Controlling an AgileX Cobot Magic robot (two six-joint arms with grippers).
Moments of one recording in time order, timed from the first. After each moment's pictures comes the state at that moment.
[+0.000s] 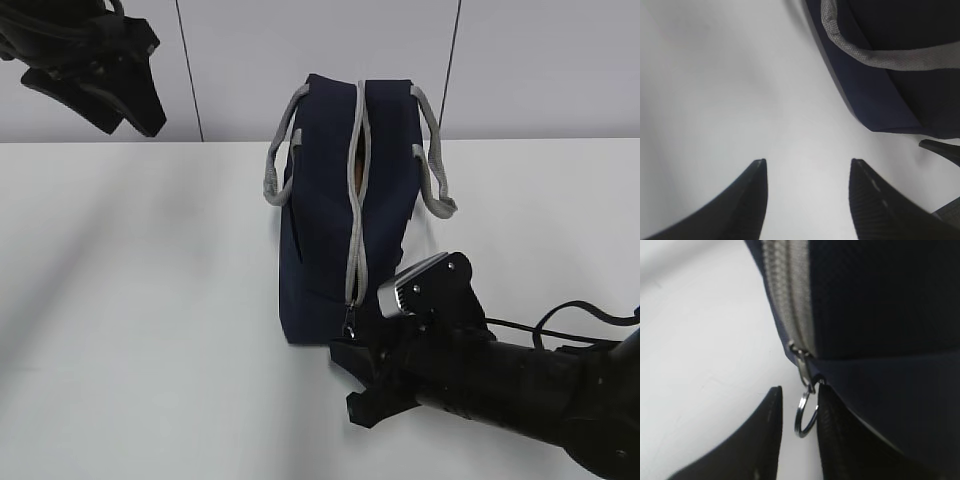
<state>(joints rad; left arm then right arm) -0.33 1.76 -1.71 -0.21 1.24 0.09 0.51 1.93 -0.51 -0.33 -0.89 0.28</state>
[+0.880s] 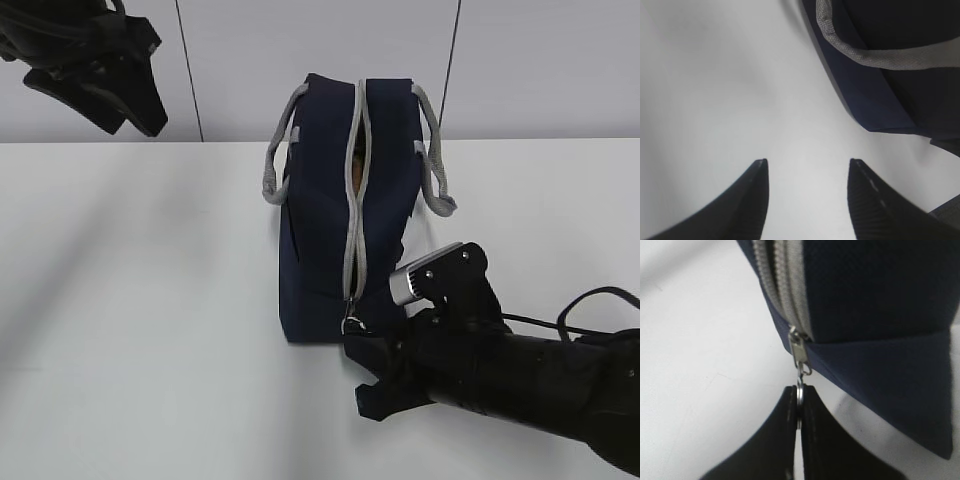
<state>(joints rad) -0.33 1.76 -1.71 -0.22 1.24 0.09 0.51 1.84 -0.49 -0.34 -0.79 0.36</state>
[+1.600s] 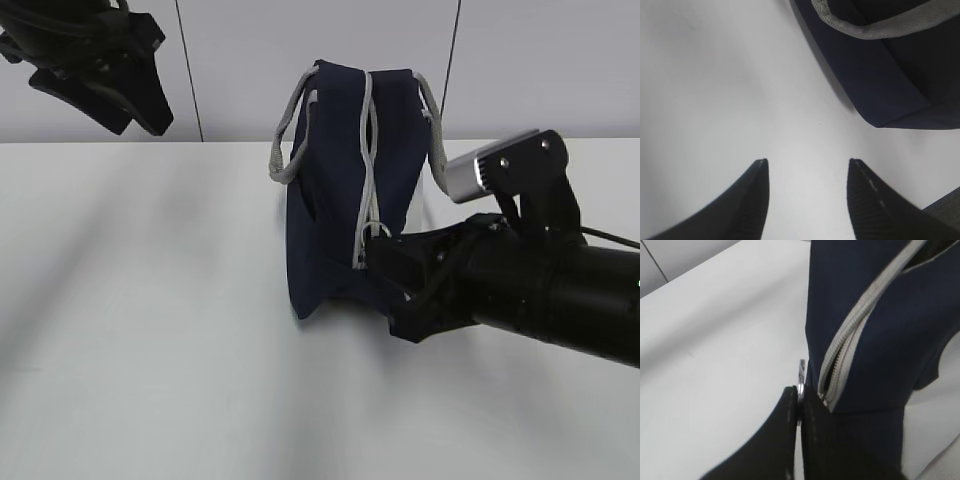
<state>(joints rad) -0.33 1.76 -1.71 -0.25 1.24 0.09 0.51 1.41 -0.51 -0.44 -0.49 0.47</state>
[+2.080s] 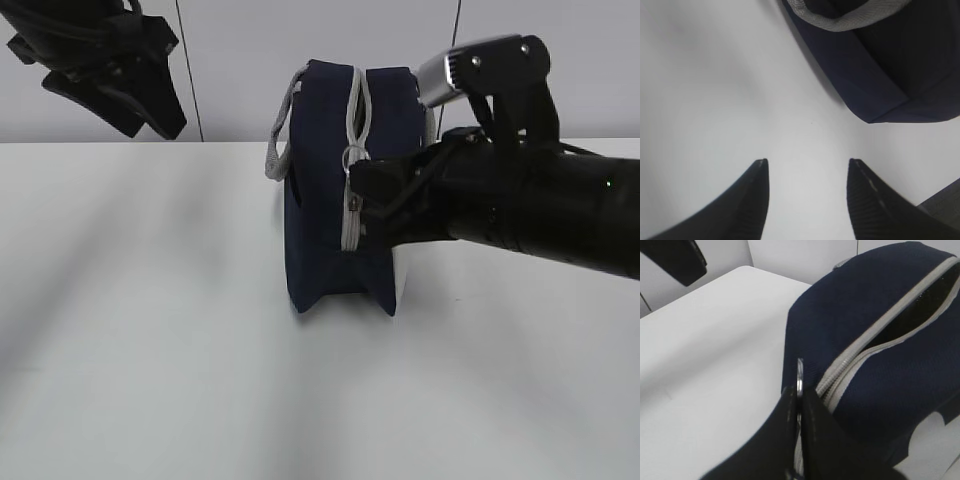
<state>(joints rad) -0.36 1.76 -1.71 -0.25 1.24 0.09 0.51 1.41 -0.70 -0.45 -0.34 0.48</state>
